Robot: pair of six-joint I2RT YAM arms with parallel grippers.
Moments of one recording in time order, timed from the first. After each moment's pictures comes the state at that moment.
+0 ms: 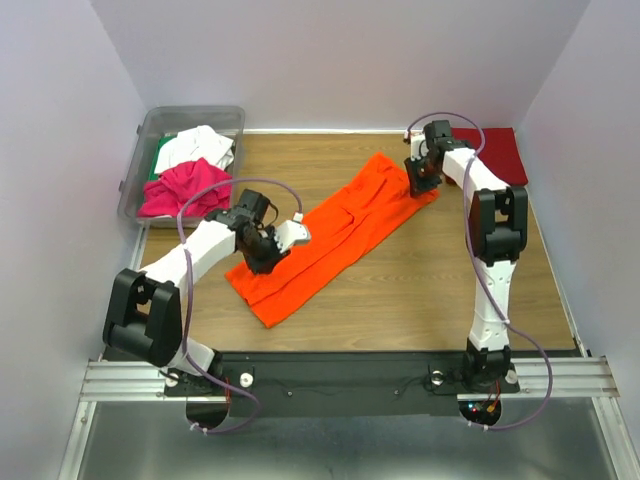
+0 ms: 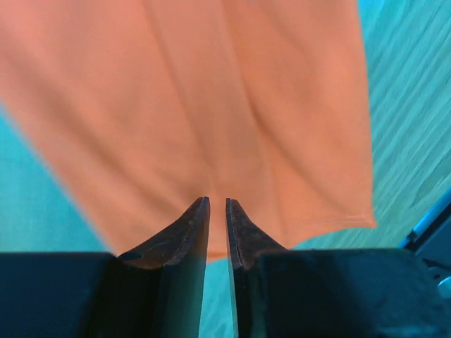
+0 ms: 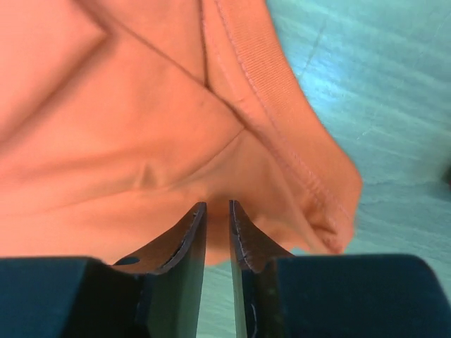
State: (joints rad) left arm -0.39 1.45 0.94 -0.78 0.31 0.75; right arm 0.10 2.28 1.92 -0.75 -0.15 -0.21
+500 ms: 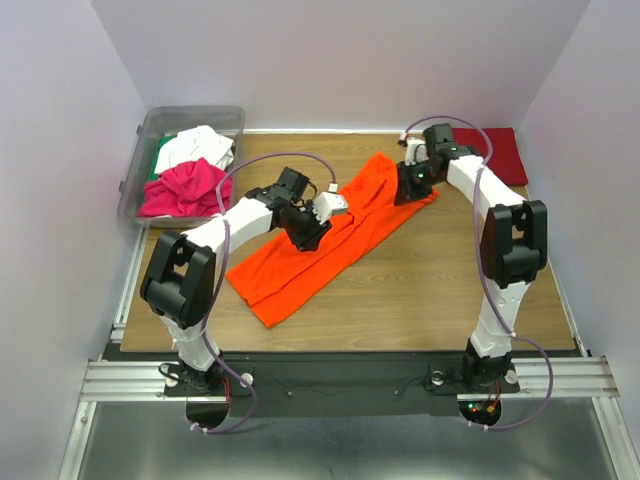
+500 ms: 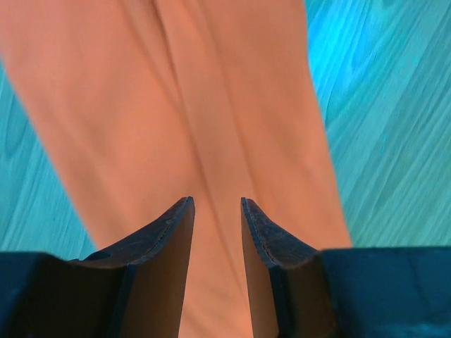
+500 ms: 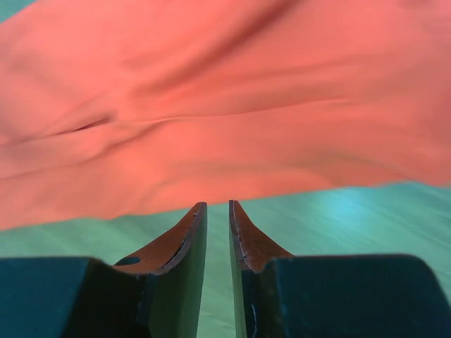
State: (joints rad) left arm -0.52 1.70 1.25 -0.60 0.40 0.52; right arm 0.13 2.00 1.68 -0.74 -0.41 -0.08
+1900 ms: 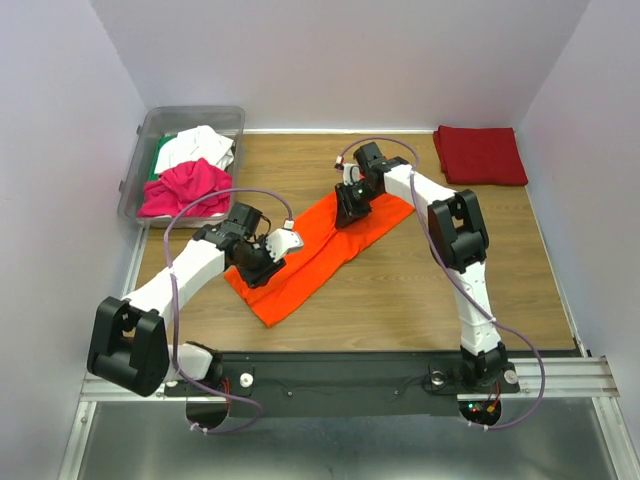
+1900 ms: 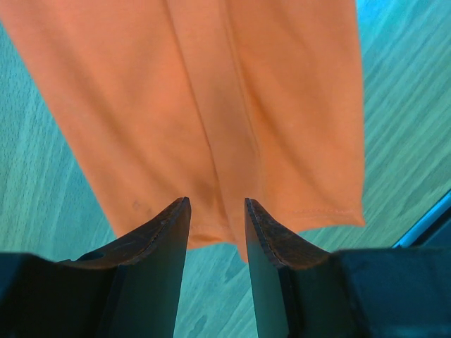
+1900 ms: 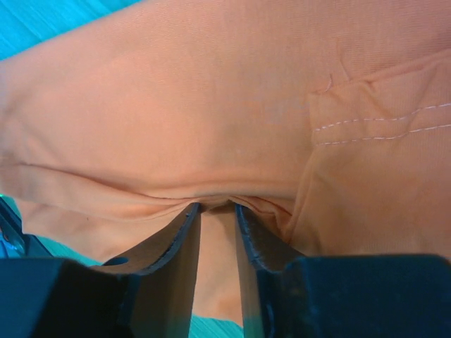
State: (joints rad) left arm -0.40 1.30 0.86 -0.74 0.27 0.64; right arm 0.43 2.33 1.90 -0.73 -0.57 0.10
